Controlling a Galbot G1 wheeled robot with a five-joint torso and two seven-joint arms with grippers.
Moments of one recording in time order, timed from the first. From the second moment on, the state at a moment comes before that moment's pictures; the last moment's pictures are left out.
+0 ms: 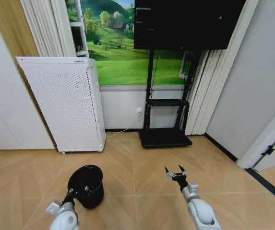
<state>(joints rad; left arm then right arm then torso) 1.41 -1.49 -0.75 -1.79 -0.88 0.17 -0.47 -1.29 1.35 0.65 1.66 0.14 -0.04 -0.16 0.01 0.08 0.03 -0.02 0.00</state>
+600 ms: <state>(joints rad) 1.34 -1.50 -0.85 -1.72 -0.91 0.20 -0.46 -1.29 1.36 0.65 1.65 0.15 -0.03 -0.16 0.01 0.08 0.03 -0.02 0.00</state>
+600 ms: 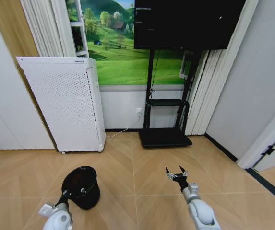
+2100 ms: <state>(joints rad) 1.22 -1.47 -0.81 -1.89 -0.55 0.36 -0.15 -1.30 1.36 0.65 1.66 0.16 -0.03 -0.16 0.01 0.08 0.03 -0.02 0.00</state>
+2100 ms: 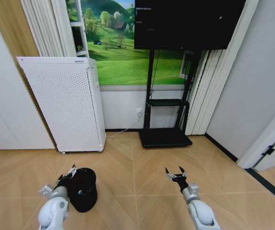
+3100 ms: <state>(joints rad) 1.18 -1.35 -0.57 -1.86 -0.20 0.41 0.00 -1.25 1.37 0.62 1.76 0.21 -0.11 -0.10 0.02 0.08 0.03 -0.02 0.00</state>
